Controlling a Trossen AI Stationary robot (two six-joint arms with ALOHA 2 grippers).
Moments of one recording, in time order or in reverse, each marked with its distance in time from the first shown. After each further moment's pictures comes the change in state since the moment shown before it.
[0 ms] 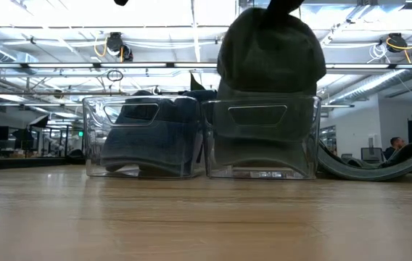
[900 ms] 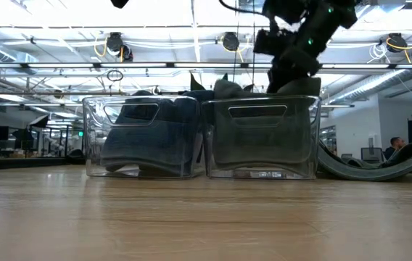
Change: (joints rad) left arm 0.001 0.000 0.000 -0.024 0.002 -0.016; right arm -0.293 -0.006 -0.466 0.447 -0.281 -0.161
